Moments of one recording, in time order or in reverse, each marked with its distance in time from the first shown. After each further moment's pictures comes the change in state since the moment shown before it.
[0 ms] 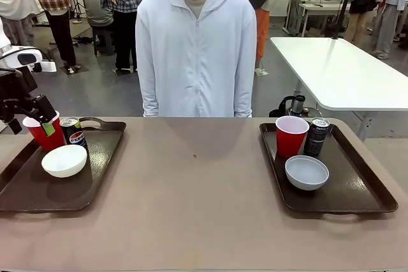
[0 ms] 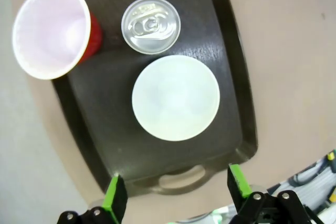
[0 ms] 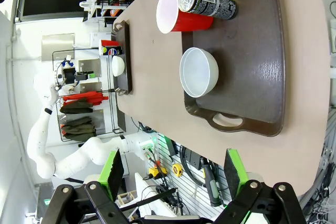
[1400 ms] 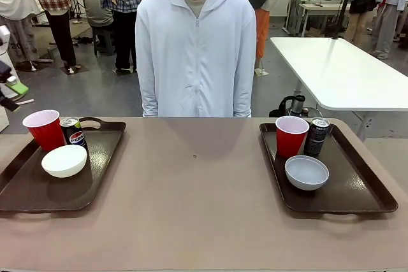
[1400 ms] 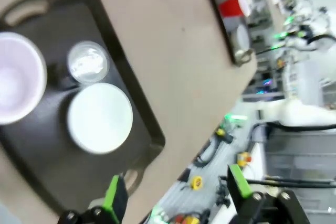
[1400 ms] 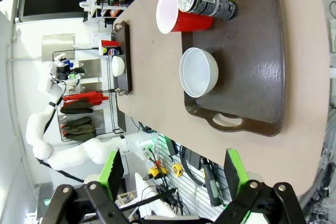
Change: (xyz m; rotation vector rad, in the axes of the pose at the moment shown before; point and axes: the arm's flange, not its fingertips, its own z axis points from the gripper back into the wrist) left arm 0.002 0.138 0.029 -0.768 -0.088 -0.124; right arm 0.000 0.000 0.000 0.000 -0.001 -0.001
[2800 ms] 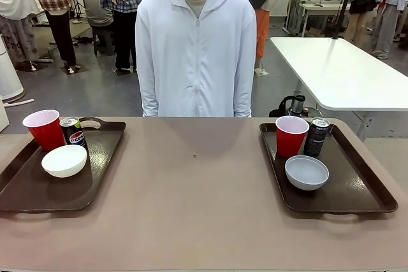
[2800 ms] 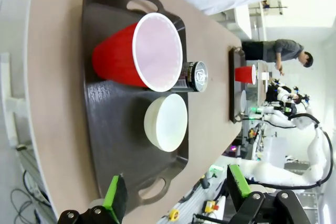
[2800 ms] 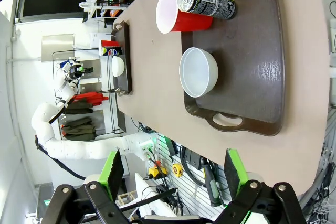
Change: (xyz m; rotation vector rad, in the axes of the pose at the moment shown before) left arm -0.052 0.147 0.057 -0.106 -0.233 0.338; right arm 0.000 0.000 0.001 0.000 -0.001 -0.001
